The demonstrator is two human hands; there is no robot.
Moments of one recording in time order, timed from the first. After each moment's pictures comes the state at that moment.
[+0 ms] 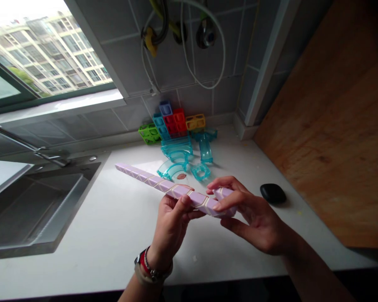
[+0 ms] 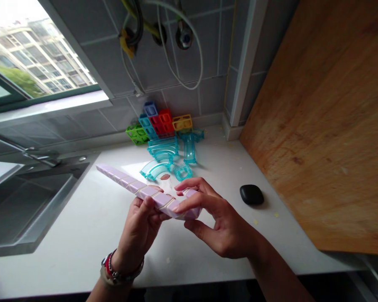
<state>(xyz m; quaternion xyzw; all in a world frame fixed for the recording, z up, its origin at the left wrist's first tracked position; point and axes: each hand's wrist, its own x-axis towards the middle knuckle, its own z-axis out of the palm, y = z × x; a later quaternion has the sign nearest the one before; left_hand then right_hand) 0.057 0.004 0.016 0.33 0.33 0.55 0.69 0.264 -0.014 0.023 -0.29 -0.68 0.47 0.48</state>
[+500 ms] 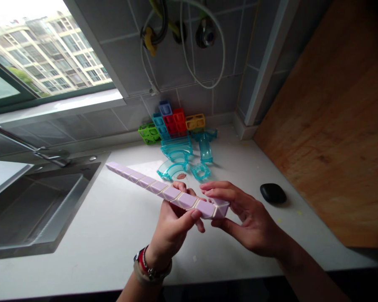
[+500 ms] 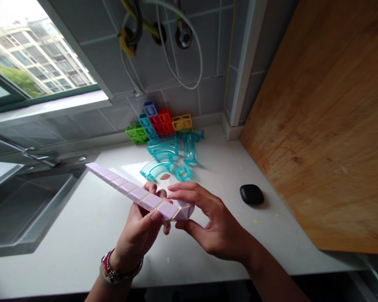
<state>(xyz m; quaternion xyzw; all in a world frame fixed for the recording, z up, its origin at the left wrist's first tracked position) 0.054 0.003 0.020 0.39 0.27 0.51 0.72 0.251 -0.014 0.022 -0.31 -0.69 0.42 0.50</state>
